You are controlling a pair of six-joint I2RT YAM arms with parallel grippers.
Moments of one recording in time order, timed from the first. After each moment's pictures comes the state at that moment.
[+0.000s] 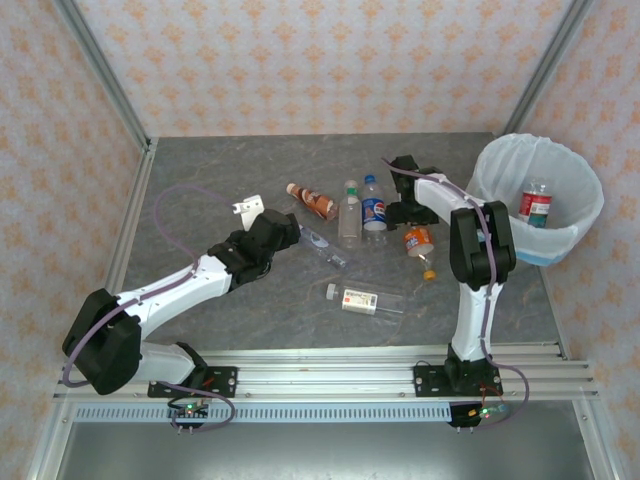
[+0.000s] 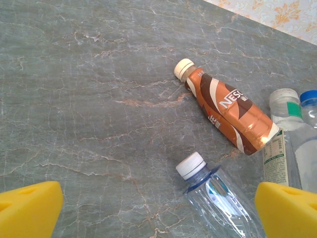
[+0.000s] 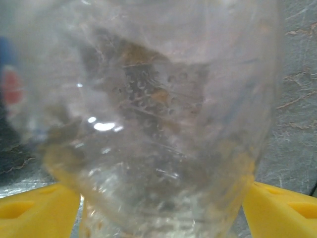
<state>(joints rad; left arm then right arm) -0.63 1.33 0.84 -0.27 -0.55 -0.81 0.24 2.04 1.51 -0.87 0.21 0.14</state>
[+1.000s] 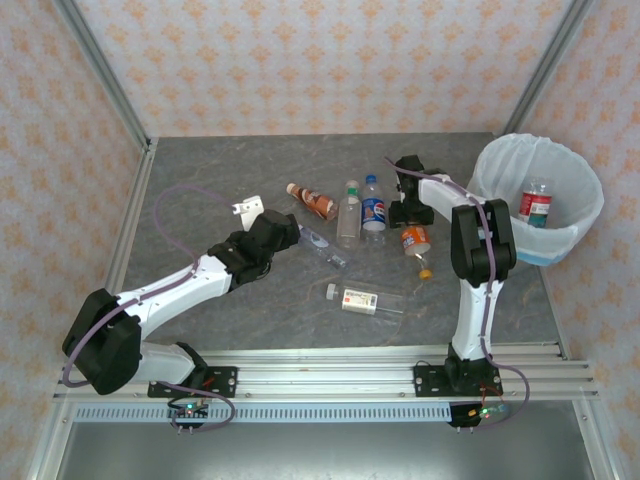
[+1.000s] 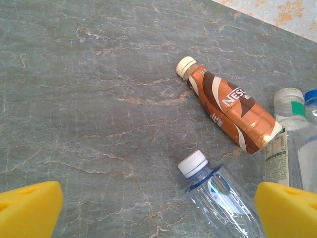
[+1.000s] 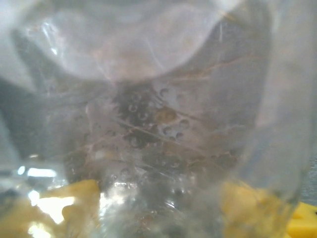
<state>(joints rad) -0.63 1.33 0.84 -0.28 -0.55 -0.81 0.20 2.05 1.49 -0.79 0.12 0.11</state>
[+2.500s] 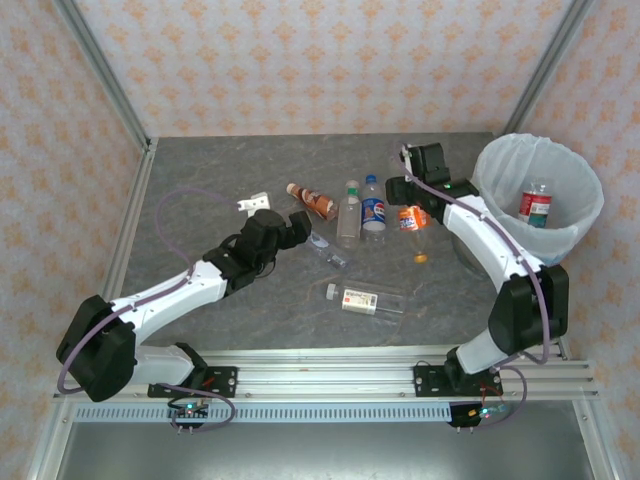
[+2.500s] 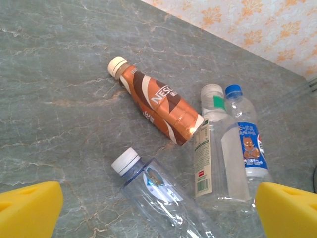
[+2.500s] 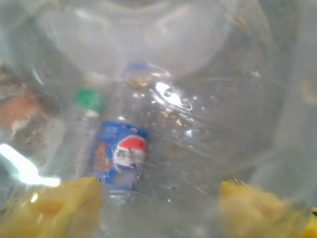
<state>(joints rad) -0.63 1.29 0.80 -0.07 -0.36 -0.77 0.30 1.50 1.29 -0.58 0.08 0.10</state>
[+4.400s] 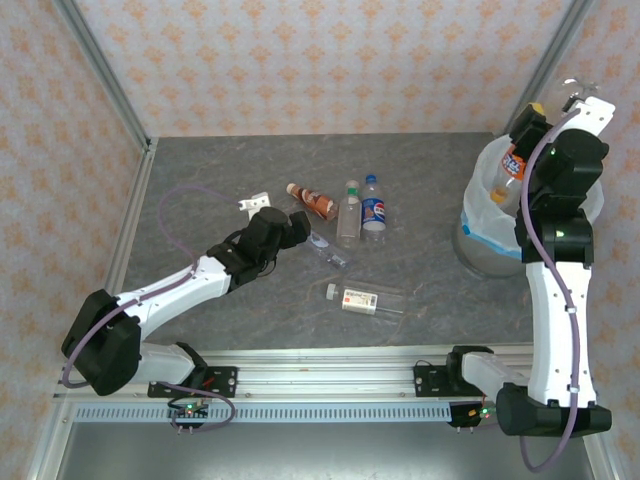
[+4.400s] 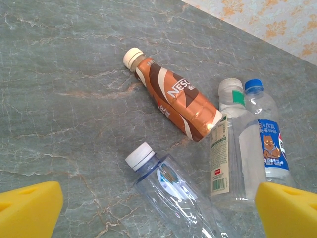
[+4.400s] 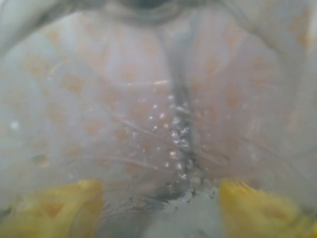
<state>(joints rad) -0.63 1.33 0.83 -0.15 -0.38 -0.79 -0.07 1.06 1.47 -0.39 0.34 0.15</state>
